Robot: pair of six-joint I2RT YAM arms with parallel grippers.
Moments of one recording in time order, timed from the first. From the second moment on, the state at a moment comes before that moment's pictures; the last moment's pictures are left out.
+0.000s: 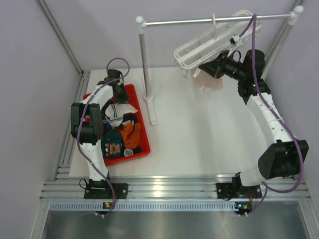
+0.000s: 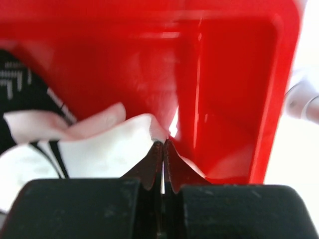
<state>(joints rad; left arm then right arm) -0.08 2.03 1.56 -0.56 0.05 -0.41 0.12 1.47 1.41 0.02 -0.75 0.38</state>
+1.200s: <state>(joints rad) -0.02 2.02 1.47 -0.35 0.43 0.27 0.12 1.48 1.43 -0.01 -0.75 0.36</state>
